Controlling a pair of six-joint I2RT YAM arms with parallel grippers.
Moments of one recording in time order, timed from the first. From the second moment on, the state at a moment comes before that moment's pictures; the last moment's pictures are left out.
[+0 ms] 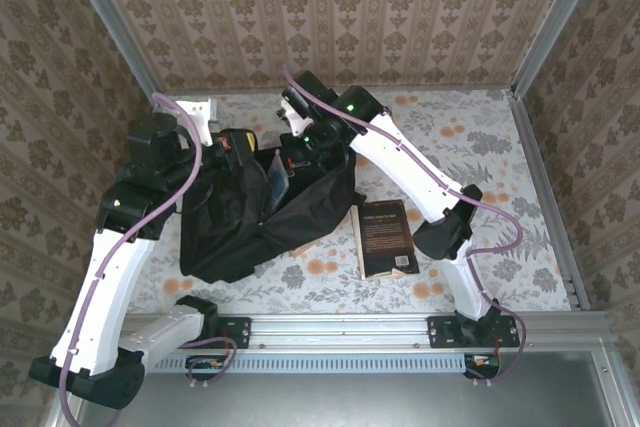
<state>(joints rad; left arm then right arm) -0.37 0.97 1.33 -0.71 0.38 -0.41 0.79 2.12 2.49 -1.35 -0.30 0.51</state>
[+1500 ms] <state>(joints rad) -0.41 0.94 1.30 -0.65 0.40 -0.35 0.72 2.11 2.60 -1.51 0.14 0.35</state>
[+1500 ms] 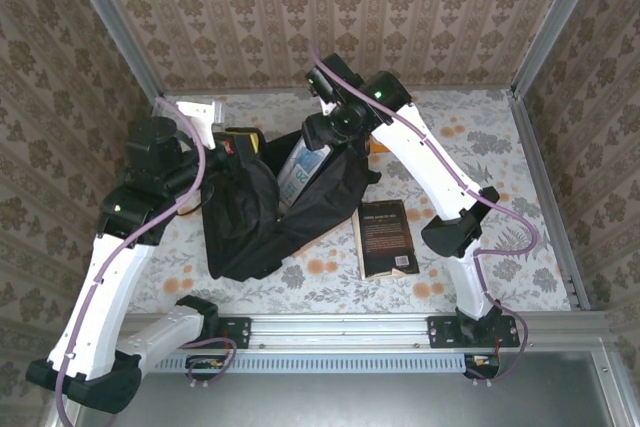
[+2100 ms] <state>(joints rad) -0.44 0.95 1.28 -0.61 0.40 -0.37 0.71 2.24 2.53 -1.55 0.06 0.32</state>
